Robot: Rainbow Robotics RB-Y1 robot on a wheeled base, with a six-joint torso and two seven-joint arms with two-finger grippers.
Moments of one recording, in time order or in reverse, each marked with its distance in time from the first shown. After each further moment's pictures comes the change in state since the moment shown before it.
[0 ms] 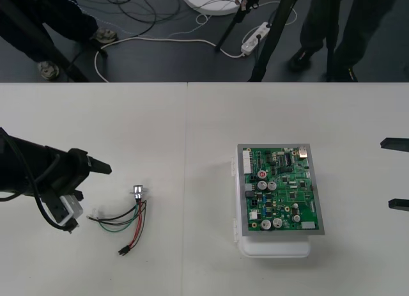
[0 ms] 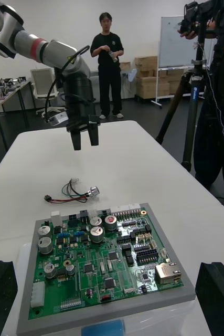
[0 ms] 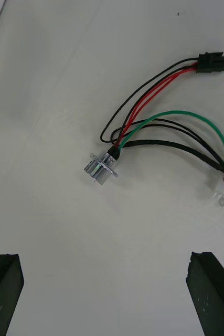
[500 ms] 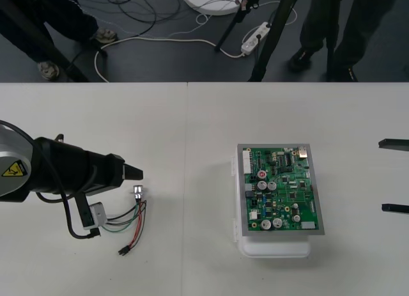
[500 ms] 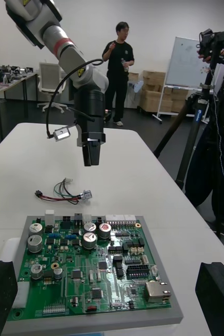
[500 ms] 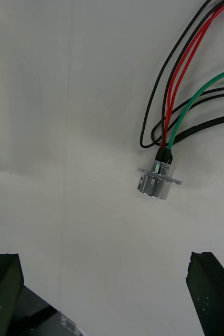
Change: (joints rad) right arm 0.000 0.000 0.034 -0.011 -0.018 0.000 0.191; left arm -0.303 0.007 -0.431 -0.028 -0.144 0.258 -0.188
